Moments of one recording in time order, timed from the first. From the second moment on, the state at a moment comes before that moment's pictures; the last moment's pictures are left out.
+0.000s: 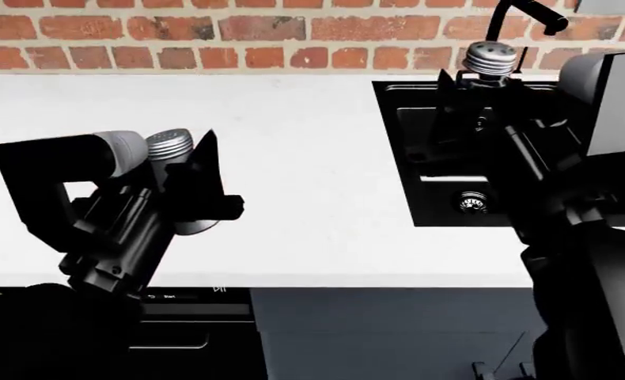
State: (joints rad) left arm -0.57 -0.50 0.13 0.72 -1.22 -0.72 -0.71; right arm 0.89 0.00 0.04 -0.94 -0.17 1.57 -0.36
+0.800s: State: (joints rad) left arm -0.54 -0.50 0.14 0.75 -1.21 -0.70 -0.72; right arm 0.85 0.00 -0.05 -1.02 -0.23 1.57 -0.37
